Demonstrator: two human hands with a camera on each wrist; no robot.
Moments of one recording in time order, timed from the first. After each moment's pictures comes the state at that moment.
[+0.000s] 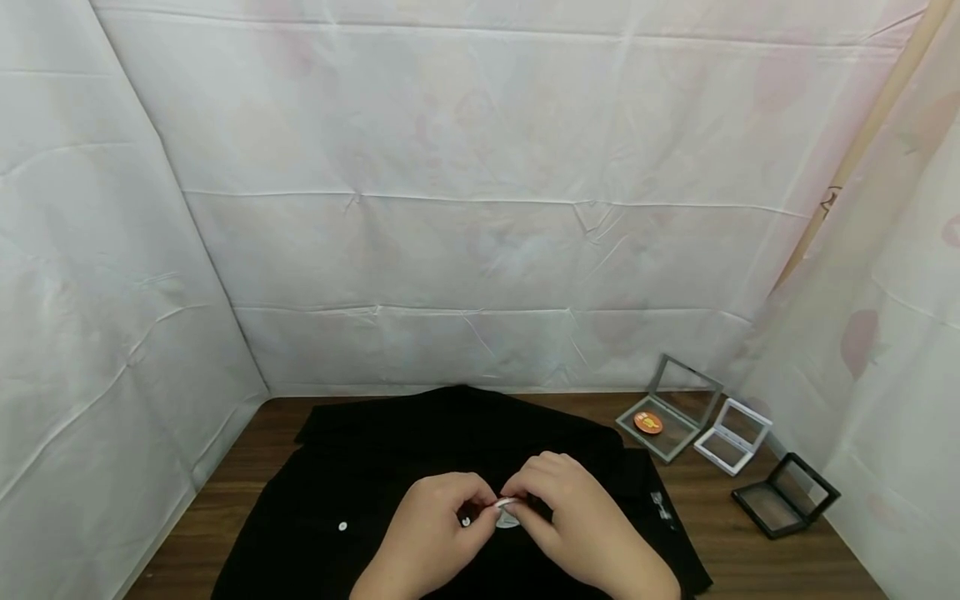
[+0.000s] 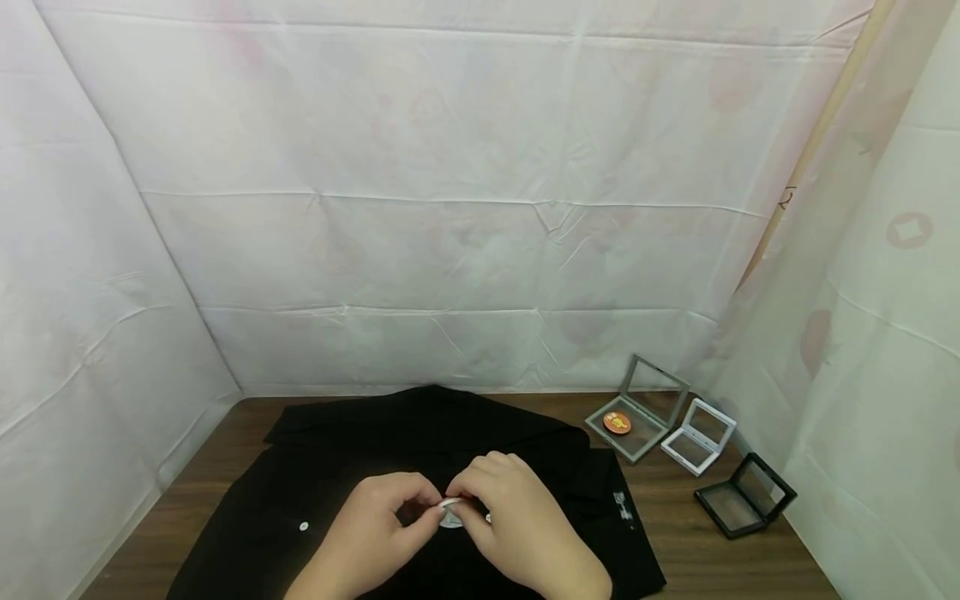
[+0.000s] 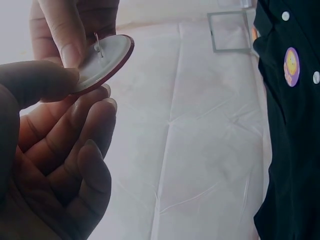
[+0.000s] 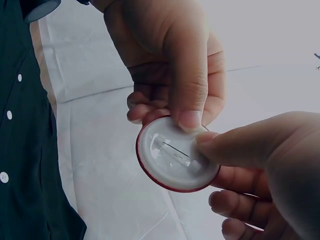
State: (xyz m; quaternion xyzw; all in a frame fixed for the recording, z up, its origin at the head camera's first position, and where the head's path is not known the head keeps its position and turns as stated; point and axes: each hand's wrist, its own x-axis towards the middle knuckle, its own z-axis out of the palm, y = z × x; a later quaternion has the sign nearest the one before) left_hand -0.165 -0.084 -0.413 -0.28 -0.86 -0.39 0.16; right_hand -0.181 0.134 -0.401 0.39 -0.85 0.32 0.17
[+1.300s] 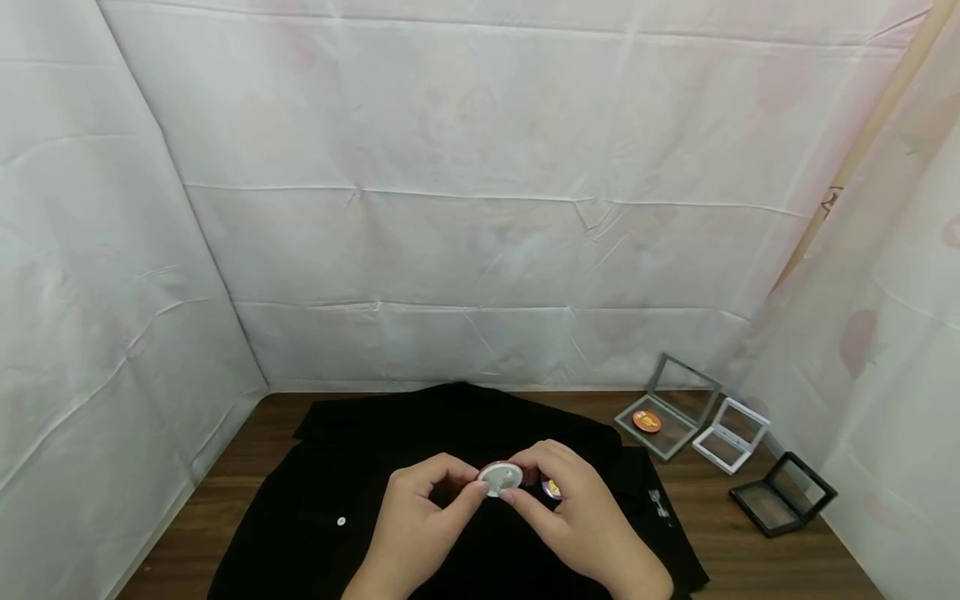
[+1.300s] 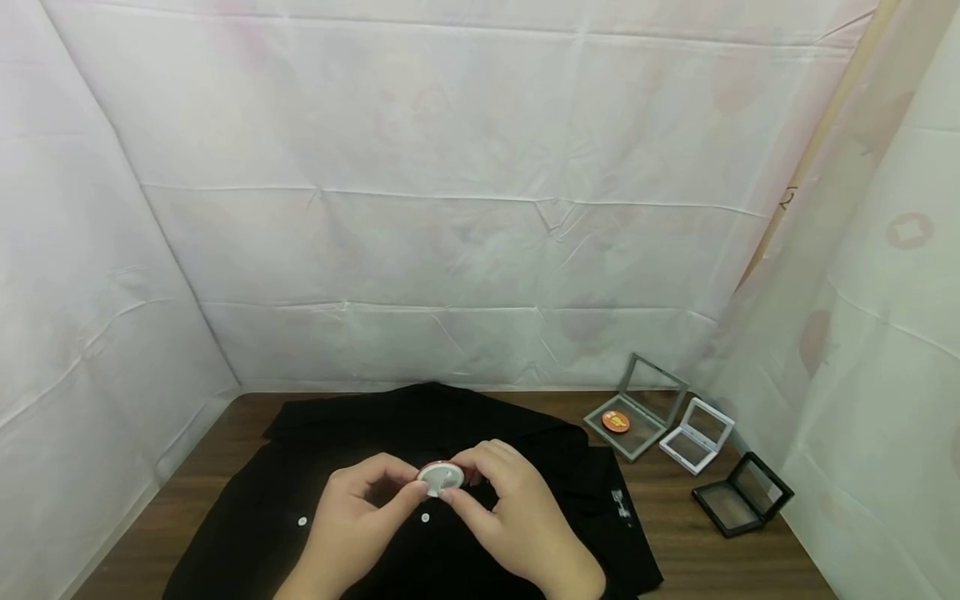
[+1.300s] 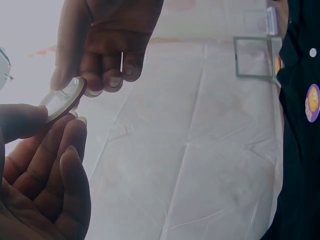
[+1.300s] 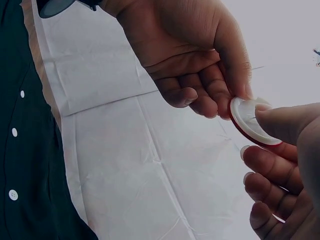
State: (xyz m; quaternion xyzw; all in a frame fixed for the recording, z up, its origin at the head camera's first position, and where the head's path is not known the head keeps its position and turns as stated) left_hand -0.151 -0.082 -0.396 -0.18 -0.79 -0.55 0.18; right_hand -0.178 0.131 -0.404 0.35 -0.80 0.45 0.19
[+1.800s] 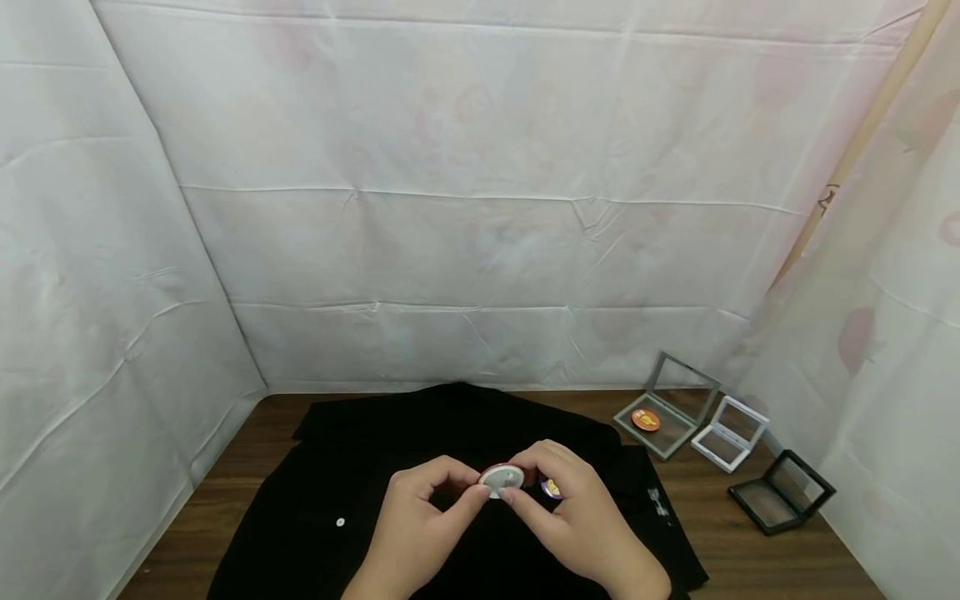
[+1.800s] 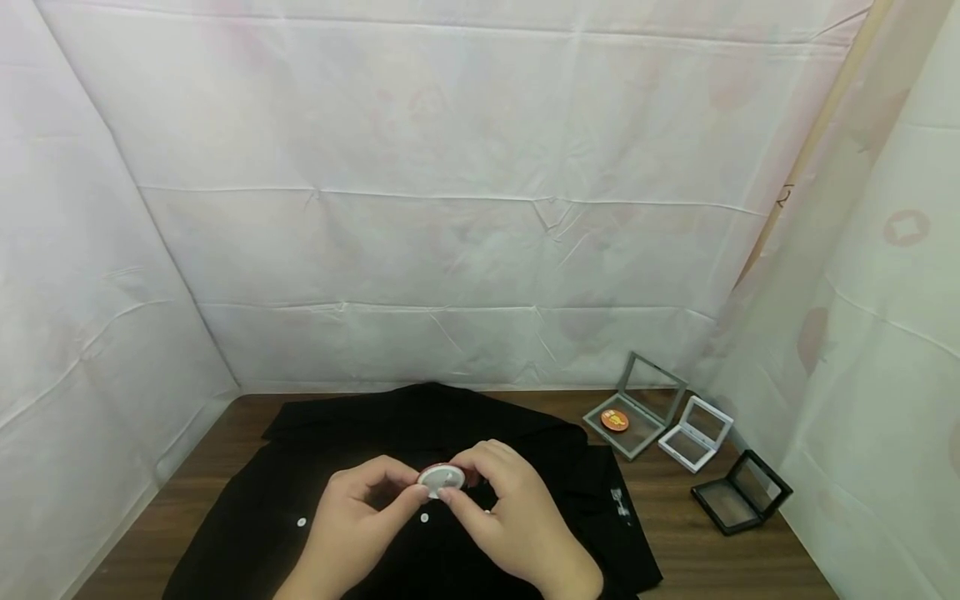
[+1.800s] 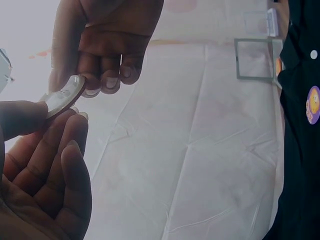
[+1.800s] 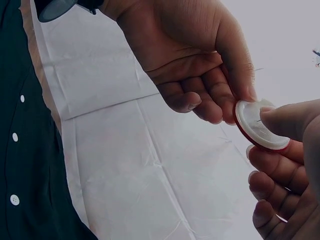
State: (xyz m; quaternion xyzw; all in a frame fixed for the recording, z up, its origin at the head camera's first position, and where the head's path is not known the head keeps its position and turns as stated) left_hand -0.149 -0.082 -0.396 -0.19 -0.79 -0.56 0.17; right_hand -0.177 0.130 -0.403 0.38 -0.77 0.47 0.19
